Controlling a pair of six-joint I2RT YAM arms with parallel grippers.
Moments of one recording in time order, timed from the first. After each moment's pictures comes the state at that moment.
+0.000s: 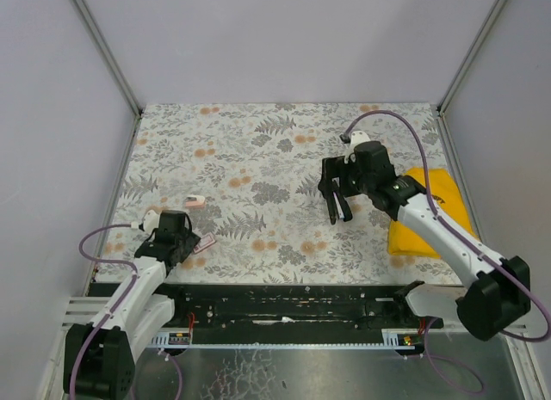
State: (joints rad) left arm -0.13 0.81 0.31 -0.49 -0.24 -1.03; right arm 0.50 1.27 1.03 -0.44 -0.02 0.27
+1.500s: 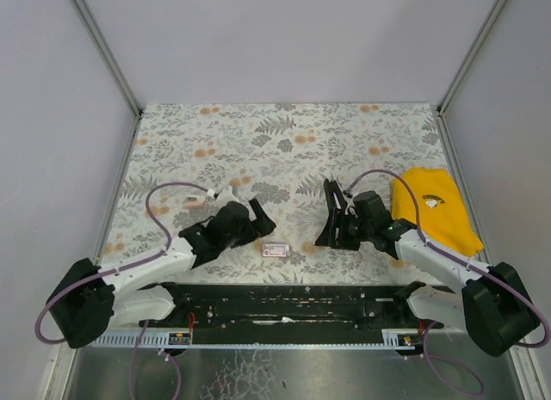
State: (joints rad) left arm -0.82 1.14 0.50 -0.12 -0.21 -1.10; right arm 0.51 1.13 0.50 -0.25 -0.36 0.66
